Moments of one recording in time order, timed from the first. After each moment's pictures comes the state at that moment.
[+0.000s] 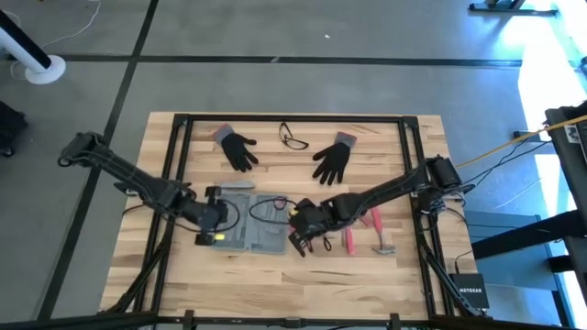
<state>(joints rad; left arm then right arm) -0.45 1.06 0.62 -0.66 -0.26 -0.29 0.26 1.88 1.31 -0.53 0.06 1.06</state>
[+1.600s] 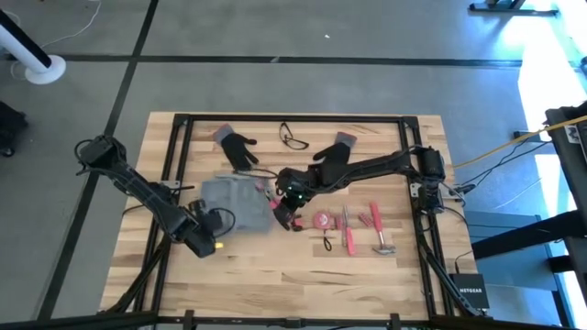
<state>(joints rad) -0.68 1.34 0.57 -0.75 -0.32 -0.97 0.02 1.96 1.45 -0.44 -0.18 0.69</state>
